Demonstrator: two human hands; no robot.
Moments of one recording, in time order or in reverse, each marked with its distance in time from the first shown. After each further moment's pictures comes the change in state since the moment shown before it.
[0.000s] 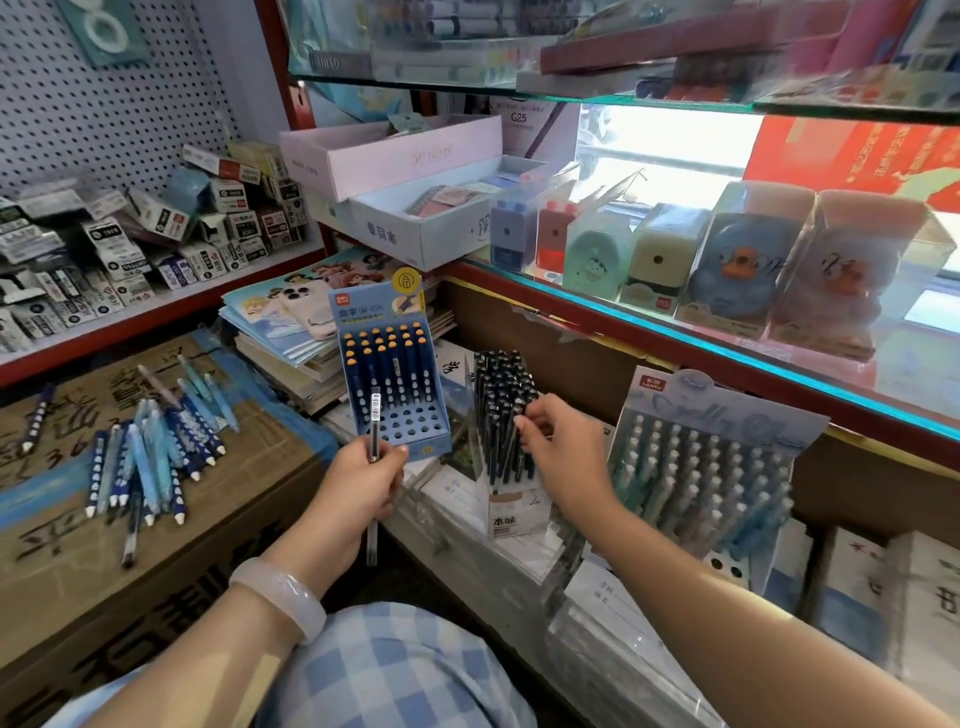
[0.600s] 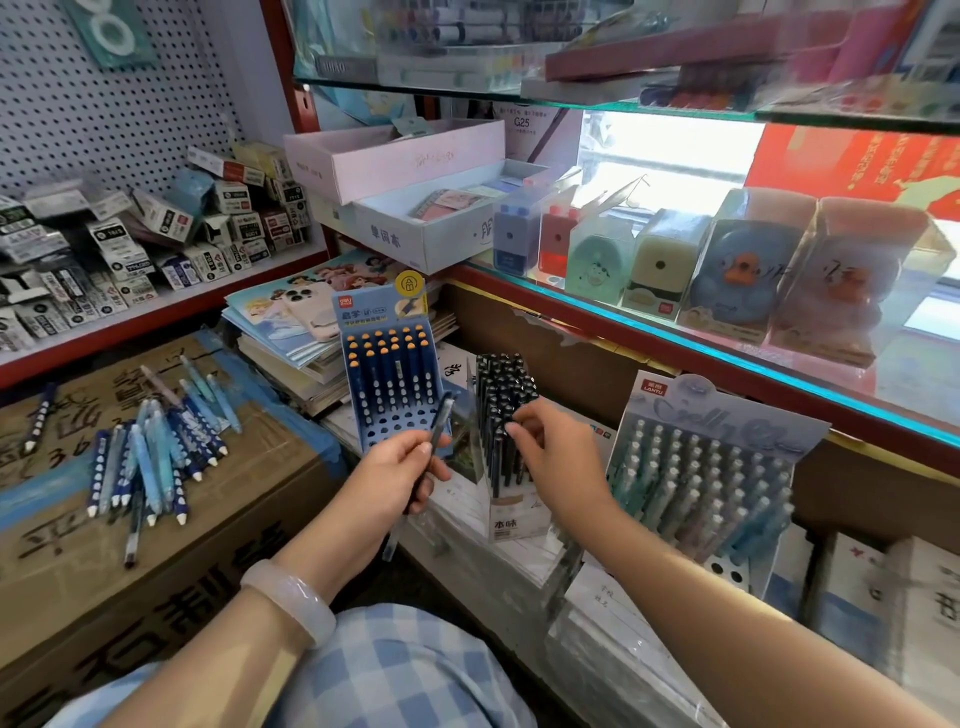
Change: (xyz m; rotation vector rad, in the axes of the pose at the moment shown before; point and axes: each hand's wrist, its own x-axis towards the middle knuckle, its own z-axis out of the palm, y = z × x) left_hand -0.006 0.005 0.012 -0.020 -0.186 0.113; right_hand -0.003 -0.006 0.001 -0.130 -0.066 -0.049
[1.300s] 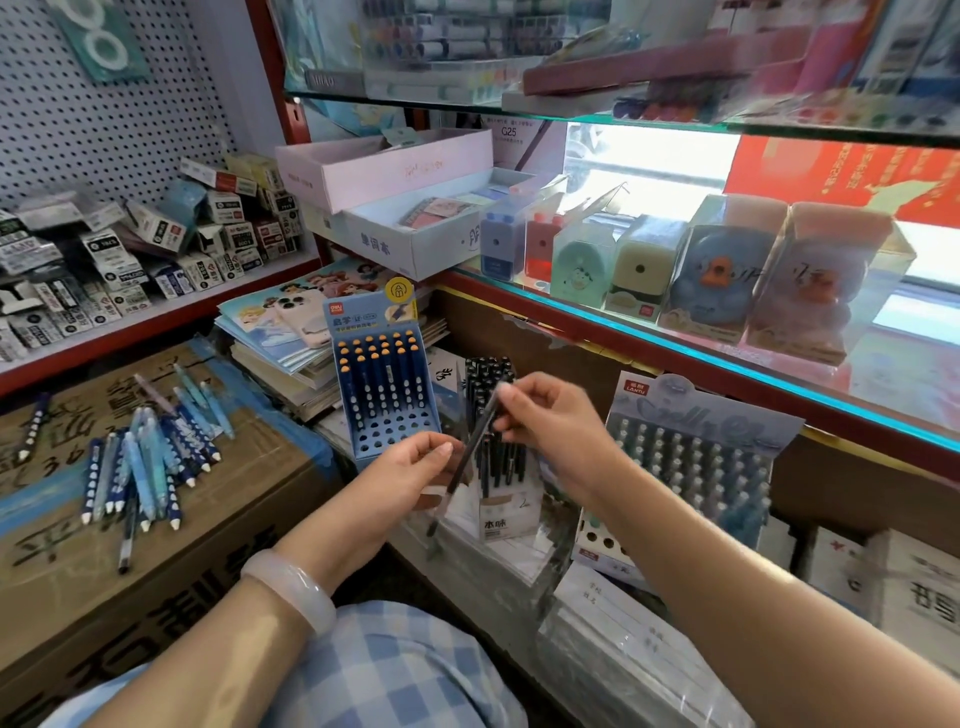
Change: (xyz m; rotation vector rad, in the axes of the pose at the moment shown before) left_hand -0.005 0.010 0.008 0.121 -0.163 -0.036; right_hand 0.005 -0.030 -0.041 0.844 -0.248 0.234
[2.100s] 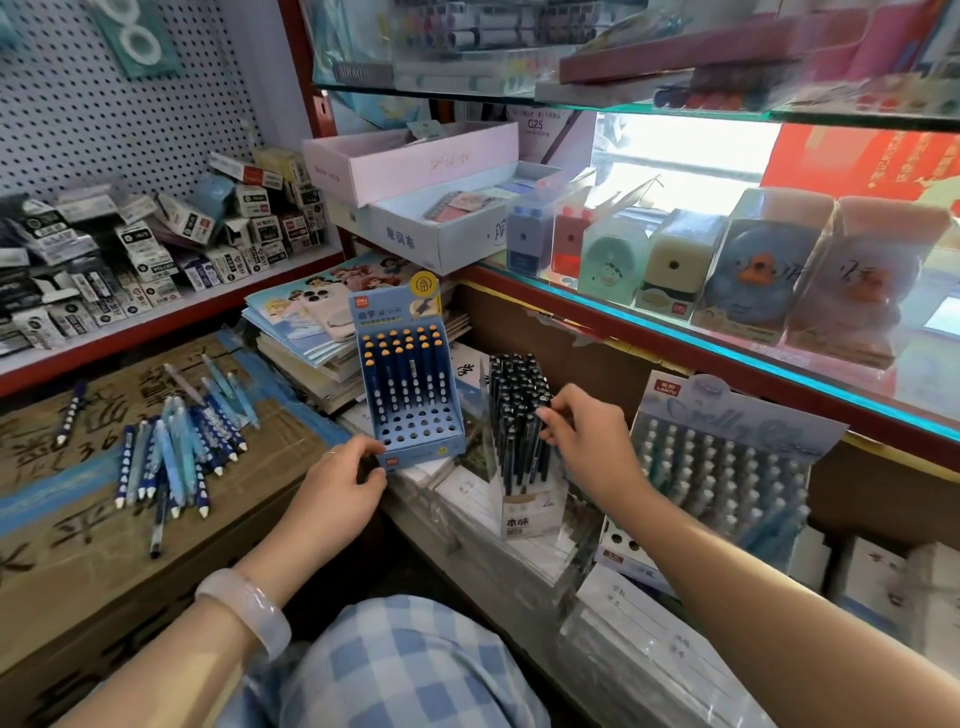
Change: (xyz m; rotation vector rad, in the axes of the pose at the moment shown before) left_hand -0.007 -0.027 -0.055 0.680 0.399 0.039; right_hand 0.020 0.038 -0.014 -0.804 0.221 -0.221
